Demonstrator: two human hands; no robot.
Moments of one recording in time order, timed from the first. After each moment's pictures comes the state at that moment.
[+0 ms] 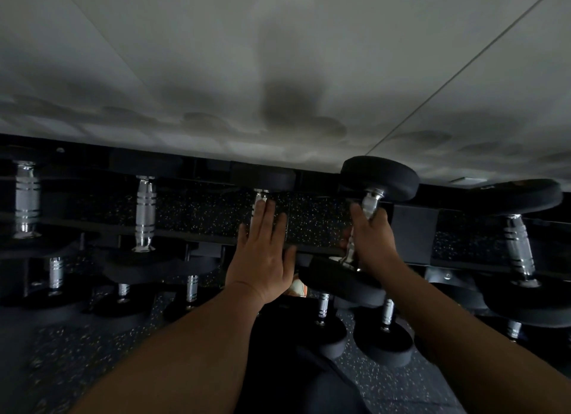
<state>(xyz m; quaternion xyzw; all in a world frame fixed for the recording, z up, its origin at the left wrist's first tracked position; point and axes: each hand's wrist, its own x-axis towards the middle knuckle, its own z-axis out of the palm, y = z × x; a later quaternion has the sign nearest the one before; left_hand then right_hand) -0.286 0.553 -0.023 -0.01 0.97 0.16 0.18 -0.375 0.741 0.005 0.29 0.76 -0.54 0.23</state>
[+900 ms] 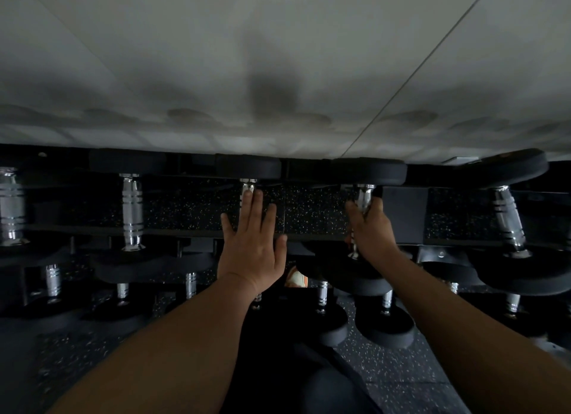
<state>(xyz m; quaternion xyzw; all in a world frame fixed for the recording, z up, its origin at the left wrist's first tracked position) -0.285 0.556 -0.021 -0.01 0.98 0.10 0.19 -0.360 0.772 -0.012 0.19 0.85 -0.43 0.22</state>
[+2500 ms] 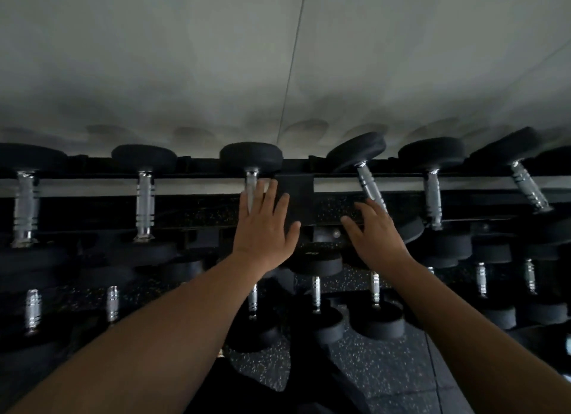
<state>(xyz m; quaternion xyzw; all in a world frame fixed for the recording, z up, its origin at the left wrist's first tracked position) -0.292 0.766 0.007 0.09 0.99 0.10 0.08 -0.299 0.986 0.055 0.07 0.96 -0.22 0.19</state>
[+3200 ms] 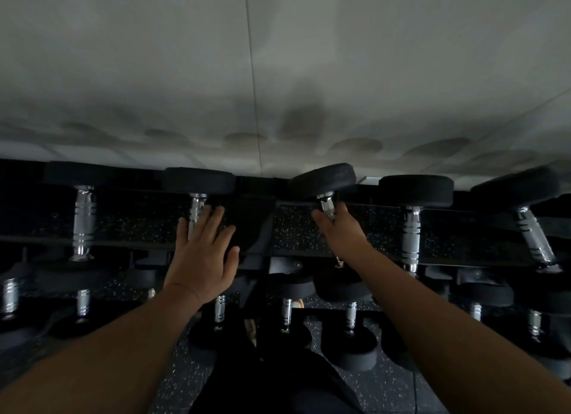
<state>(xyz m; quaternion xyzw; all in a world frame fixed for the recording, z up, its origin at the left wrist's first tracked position) -0.316 0.785 -0.010 0.03 0.99 0.07 0.10 -0.425 1.044 0.002 0.14 0.86 -0.37 0.31</state>
